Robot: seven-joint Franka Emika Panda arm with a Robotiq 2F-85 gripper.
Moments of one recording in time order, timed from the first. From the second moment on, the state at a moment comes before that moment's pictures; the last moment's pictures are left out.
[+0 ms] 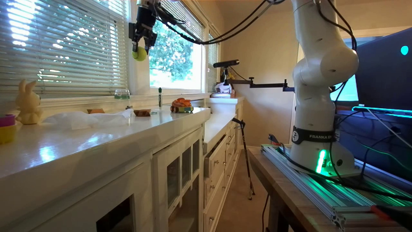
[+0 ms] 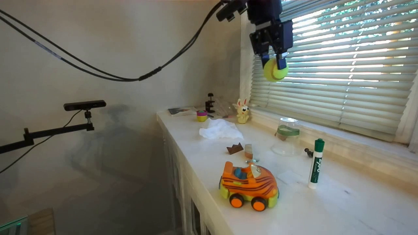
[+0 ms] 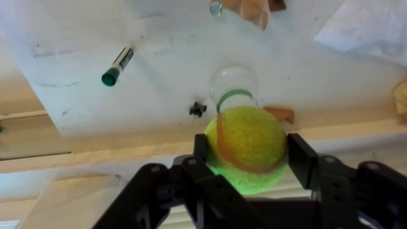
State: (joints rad) arm -0.18 0.17 -0.17 -1.51 -0.01 1.98 0.14
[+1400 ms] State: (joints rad) arm -0.11 0.17 -0.09 -1.81 -0.16 1.63 -0.12
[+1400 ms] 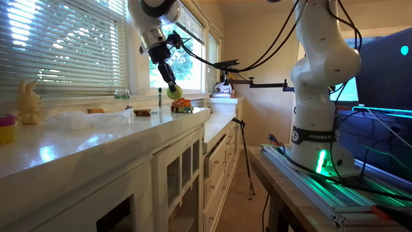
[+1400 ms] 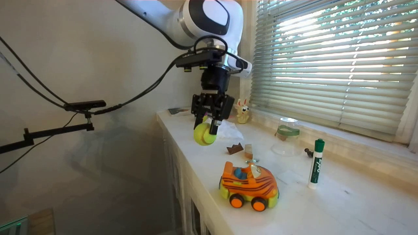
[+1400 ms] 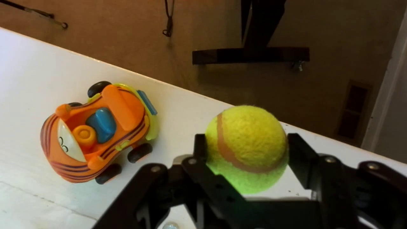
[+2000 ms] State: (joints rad) arm -0.09 0.20 -0.08 -1.81 -0.28 1.63 -0.21
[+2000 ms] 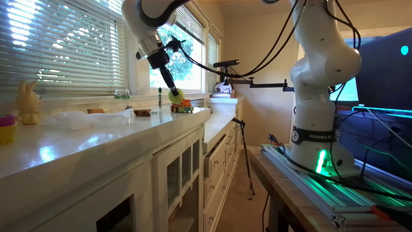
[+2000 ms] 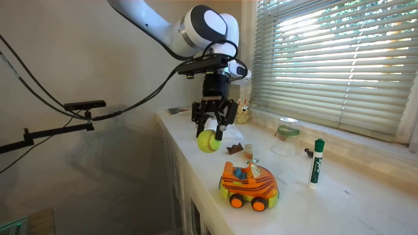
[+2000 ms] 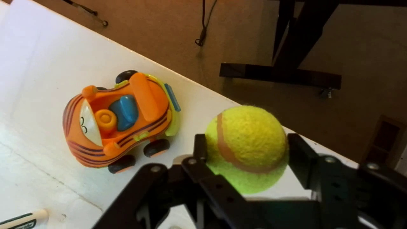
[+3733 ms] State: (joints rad) arm -0.09 0.20 -0.07 -1.81 -0.30 1.55 -0.33
